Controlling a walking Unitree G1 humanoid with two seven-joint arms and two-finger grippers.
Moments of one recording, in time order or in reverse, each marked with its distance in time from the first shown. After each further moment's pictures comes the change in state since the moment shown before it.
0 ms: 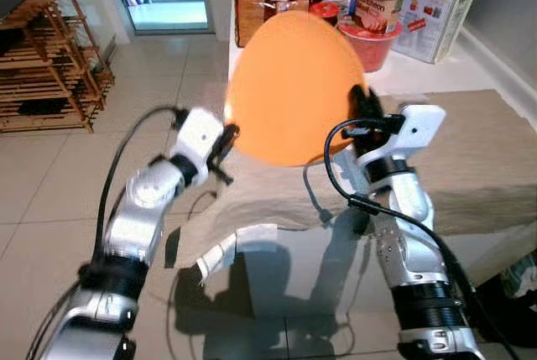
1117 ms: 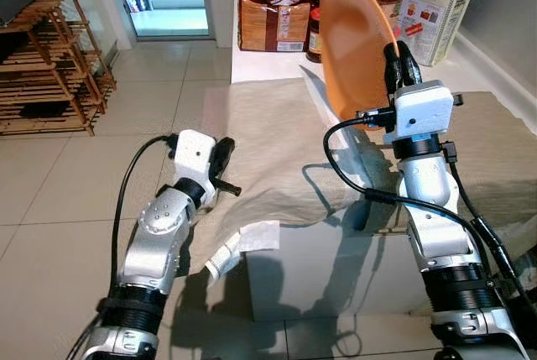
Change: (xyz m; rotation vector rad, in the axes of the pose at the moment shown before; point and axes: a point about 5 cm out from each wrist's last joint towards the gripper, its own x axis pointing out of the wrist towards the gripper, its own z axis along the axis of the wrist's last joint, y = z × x) left arm -0.008 -0.026 -0.019 -0.263 0.006 0.173; right arm 0.012 -0.013 0.040 -0.592 -0.250 -0.017
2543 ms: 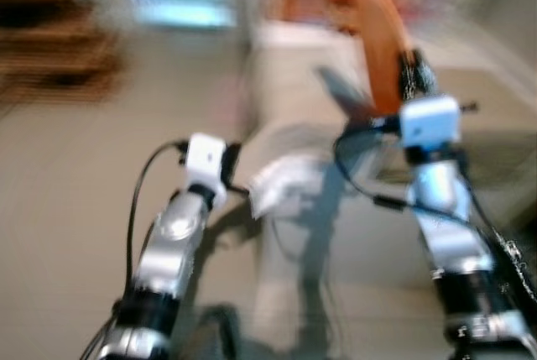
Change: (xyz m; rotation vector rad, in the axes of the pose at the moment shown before) left arm 0.002 -0.011 -0.008 -0.013 0.016 0.045; right arm -0.001 -0.011 -0.003 -0.096 -0.031 -0.022
